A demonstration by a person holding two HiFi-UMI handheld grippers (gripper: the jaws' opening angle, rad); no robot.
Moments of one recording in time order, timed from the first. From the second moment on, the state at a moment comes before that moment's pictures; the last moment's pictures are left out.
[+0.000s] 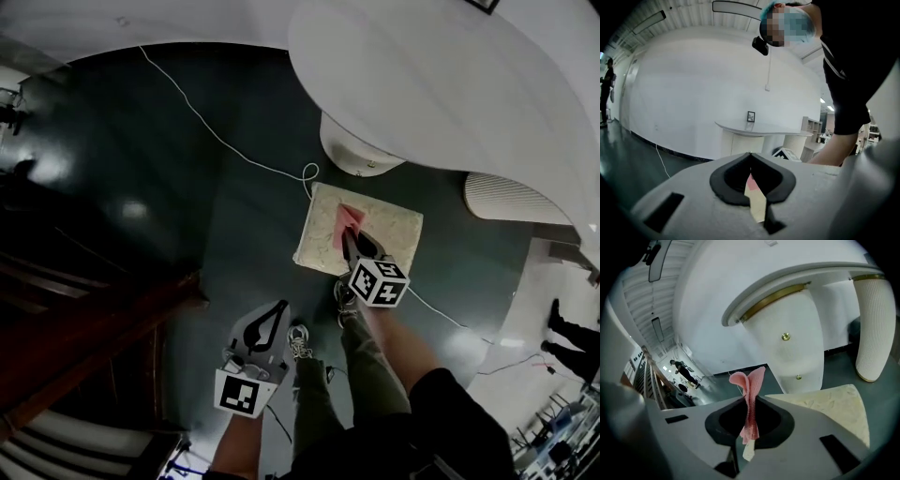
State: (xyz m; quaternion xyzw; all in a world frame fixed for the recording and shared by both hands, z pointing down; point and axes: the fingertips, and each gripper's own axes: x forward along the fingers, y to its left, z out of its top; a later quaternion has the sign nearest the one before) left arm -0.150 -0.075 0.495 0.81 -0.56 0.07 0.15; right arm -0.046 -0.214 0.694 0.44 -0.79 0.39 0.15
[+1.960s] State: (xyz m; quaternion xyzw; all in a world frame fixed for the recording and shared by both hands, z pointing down) left arm -0.024 -0.085 0.567 0.87 -0.45 0.08 0.19; right arm 0.229 -0.231 0.824 0.60 -0.62 0.41 0.28
